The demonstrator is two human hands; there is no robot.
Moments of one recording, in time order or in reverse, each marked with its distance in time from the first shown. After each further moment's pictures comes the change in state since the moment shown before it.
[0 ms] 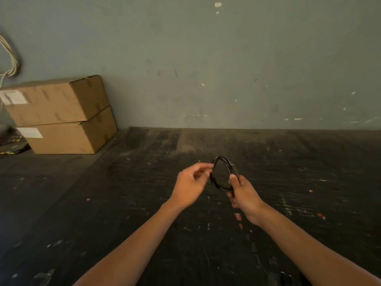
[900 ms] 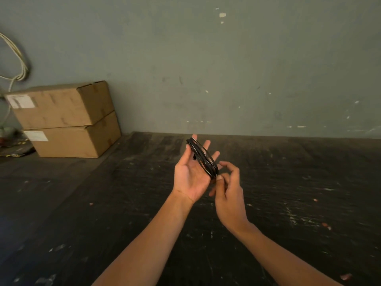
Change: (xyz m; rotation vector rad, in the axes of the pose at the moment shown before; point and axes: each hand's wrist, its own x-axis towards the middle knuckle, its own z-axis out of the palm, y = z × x) left_hand 0.027 0.036 -0.007 -1.456 -0.092 -0.298; right_hand -0.026 -0.016 0.053 -0.081 0.134 -0.790
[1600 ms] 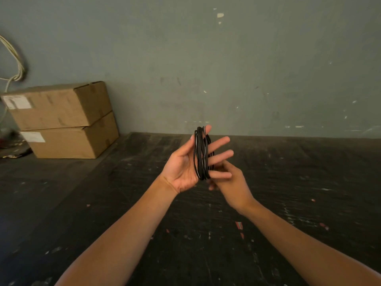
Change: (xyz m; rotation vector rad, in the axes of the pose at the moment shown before) left_hand -0.002 0.035 0.021 0.093 -0.398 -0.345; right_hand 0.040 -0.002 -0.023 0.232 -0.205 0.244
